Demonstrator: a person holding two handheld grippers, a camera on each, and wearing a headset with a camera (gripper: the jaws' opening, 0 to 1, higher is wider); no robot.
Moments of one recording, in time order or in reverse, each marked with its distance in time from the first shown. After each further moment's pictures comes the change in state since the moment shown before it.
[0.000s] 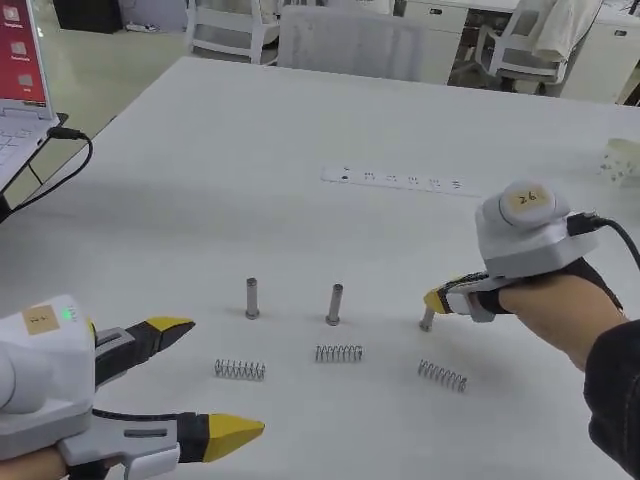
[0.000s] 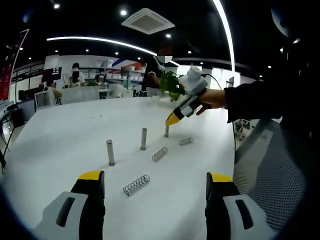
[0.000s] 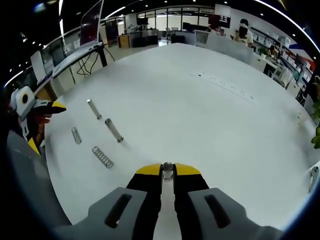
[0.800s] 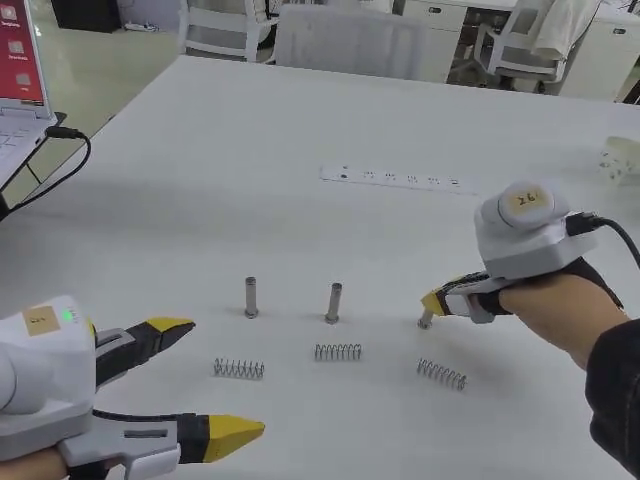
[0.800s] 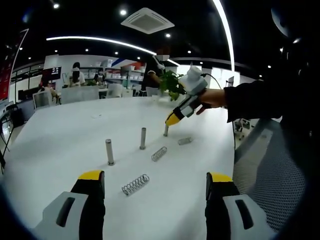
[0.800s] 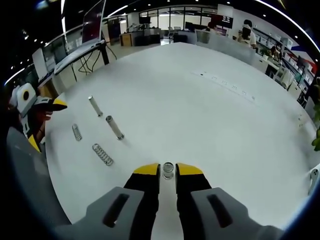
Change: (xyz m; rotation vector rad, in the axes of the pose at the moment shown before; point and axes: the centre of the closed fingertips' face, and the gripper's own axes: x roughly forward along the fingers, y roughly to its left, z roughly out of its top) left arm 0.001 -0.001 -0.001 0.001 0.004 -0.003; right arm 0.001 0.001 -0.004 -0.019 0.010 0.011
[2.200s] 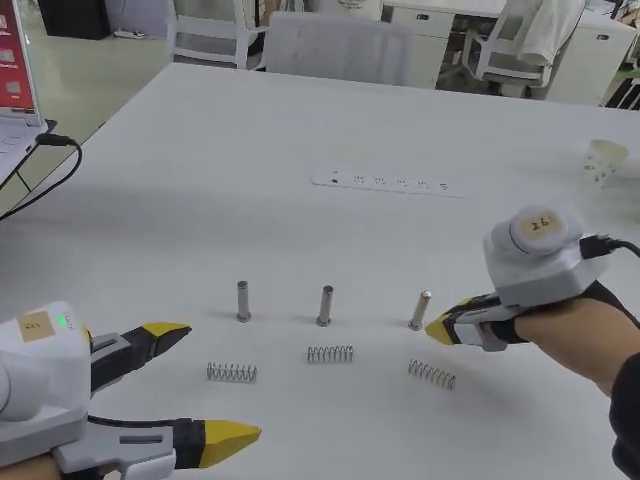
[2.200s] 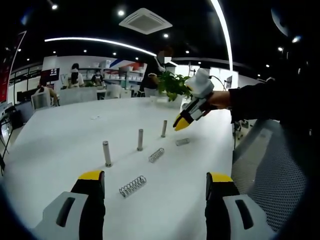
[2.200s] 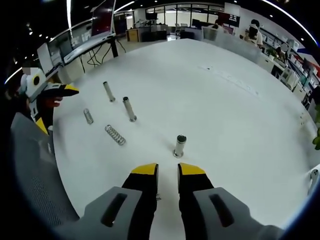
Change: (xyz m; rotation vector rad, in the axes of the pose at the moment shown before) left arm -0.001 -0.005 0.002 0.010 -0.005 -0.011; right arm -0.021 0.019 -0.028 -0.039 0.036 0.047
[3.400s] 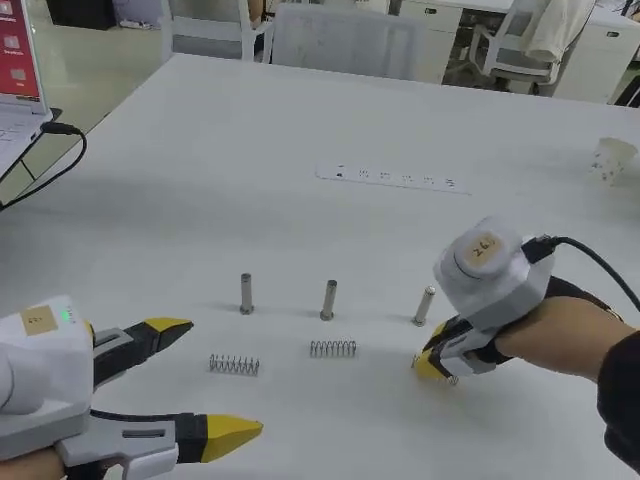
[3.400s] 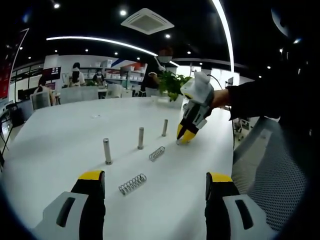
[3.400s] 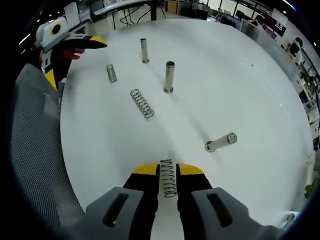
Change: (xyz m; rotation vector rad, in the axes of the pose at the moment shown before) left arm 0.001 0.002 -0.005 -0.015 -0.003 0.007; right arm 0.020 0.036 -0.031 -0.320 0.255 0.133
